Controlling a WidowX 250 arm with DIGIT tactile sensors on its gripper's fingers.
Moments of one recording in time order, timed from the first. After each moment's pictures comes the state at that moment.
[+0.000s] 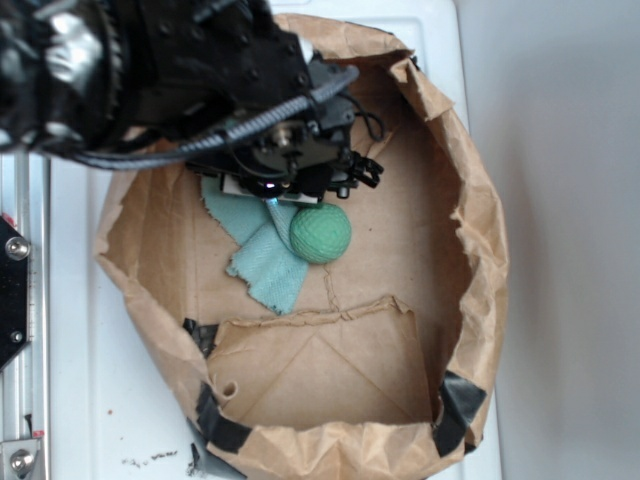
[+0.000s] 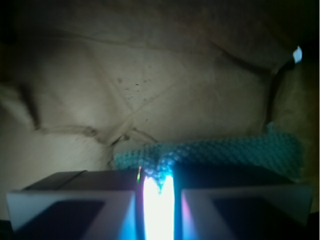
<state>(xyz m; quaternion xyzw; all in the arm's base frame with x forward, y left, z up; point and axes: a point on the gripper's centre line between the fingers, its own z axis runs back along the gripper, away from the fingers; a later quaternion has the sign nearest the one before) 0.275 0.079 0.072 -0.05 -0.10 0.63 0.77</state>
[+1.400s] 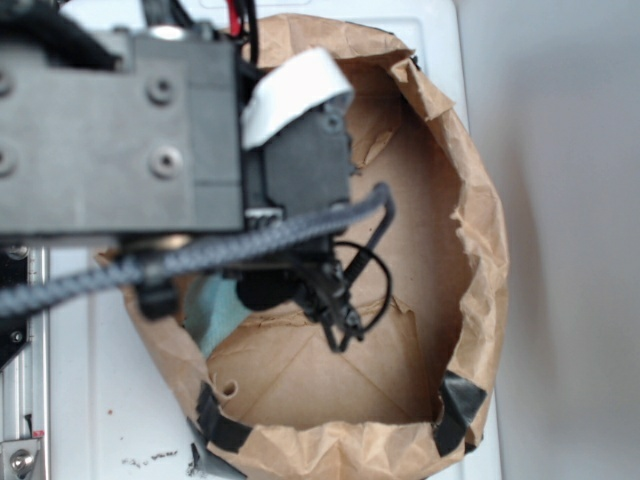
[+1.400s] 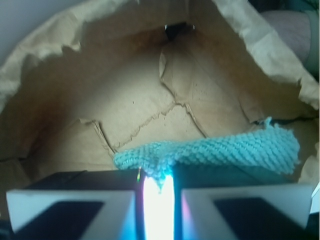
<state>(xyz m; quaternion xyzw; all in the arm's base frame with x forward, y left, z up) 0.266 0.009 0.181 -0.02 -0.15 0.33 0.93</state>
